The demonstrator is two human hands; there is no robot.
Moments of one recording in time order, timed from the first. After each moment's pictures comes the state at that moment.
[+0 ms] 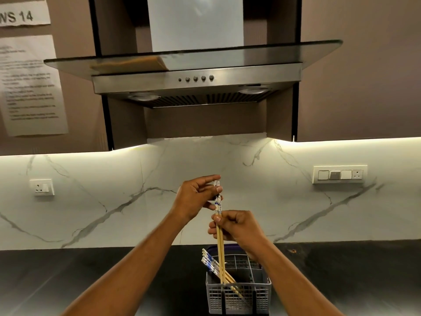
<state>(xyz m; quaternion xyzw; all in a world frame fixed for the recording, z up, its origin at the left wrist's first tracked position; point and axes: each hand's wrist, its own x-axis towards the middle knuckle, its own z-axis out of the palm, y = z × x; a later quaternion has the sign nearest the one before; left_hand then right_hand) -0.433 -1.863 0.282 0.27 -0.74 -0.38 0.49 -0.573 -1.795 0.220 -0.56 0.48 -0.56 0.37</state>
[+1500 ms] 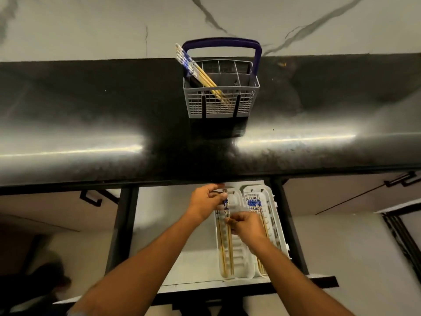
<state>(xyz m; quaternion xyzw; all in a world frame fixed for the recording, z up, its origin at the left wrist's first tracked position) -0.423 -1.707 -0.164 0.49 -0.56 -0.64 0.19 -0.540 -1.605 -0.195 -0.21 0.75 -0.36 0.51</state>
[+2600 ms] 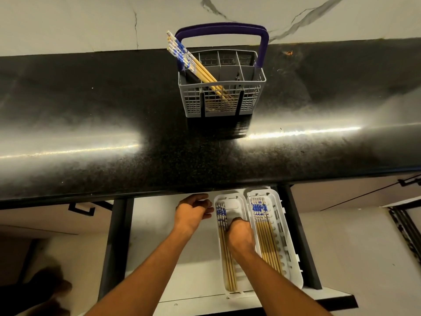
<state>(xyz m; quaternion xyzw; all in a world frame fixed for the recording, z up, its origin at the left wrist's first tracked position) -0.402 -1.726 -0.210 0.59 -0.40 -0.66 0.24 -0.517 -1.640 -0.233 -0.36 0.87 0.00 0.34</state>
